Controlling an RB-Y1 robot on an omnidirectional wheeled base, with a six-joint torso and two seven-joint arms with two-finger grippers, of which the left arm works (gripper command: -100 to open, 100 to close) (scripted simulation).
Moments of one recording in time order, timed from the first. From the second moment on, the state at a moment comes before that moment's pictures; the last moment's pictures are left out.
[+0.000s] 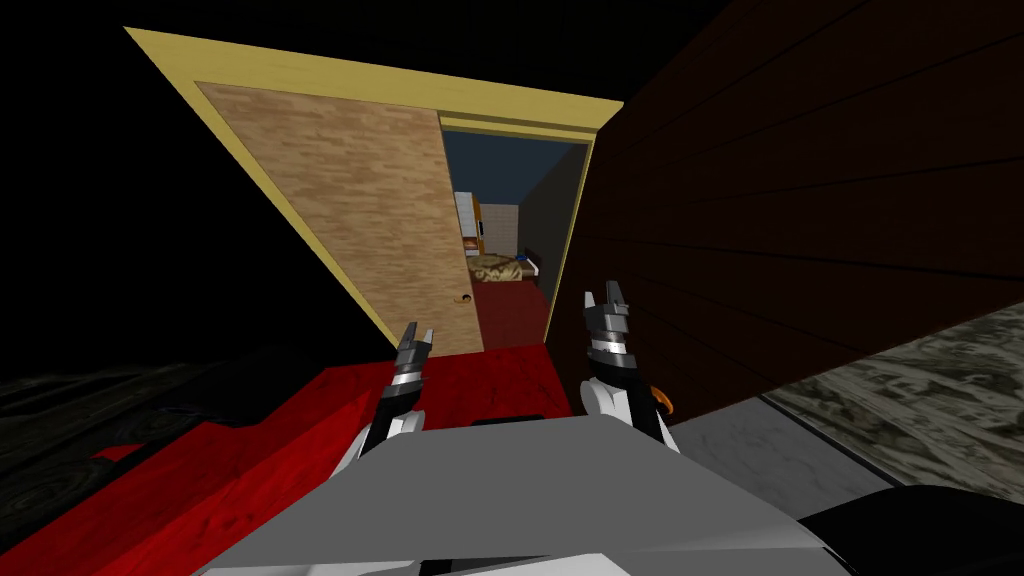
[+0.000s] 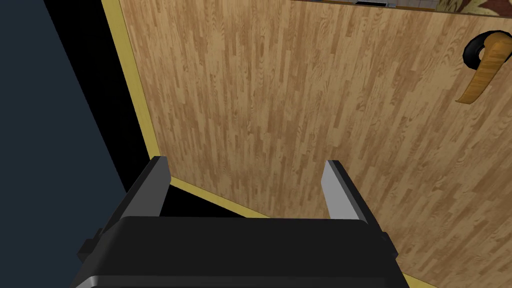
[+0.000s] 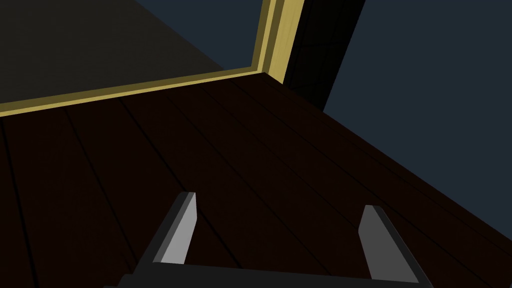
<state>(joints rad) 0.42 0.11 0.07 -1.82 0.03 -0.61 0.15</state>
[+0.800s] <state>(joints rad) 0.38 0.13 0.08 -1.61 0.04 -0.66 0.16</state>
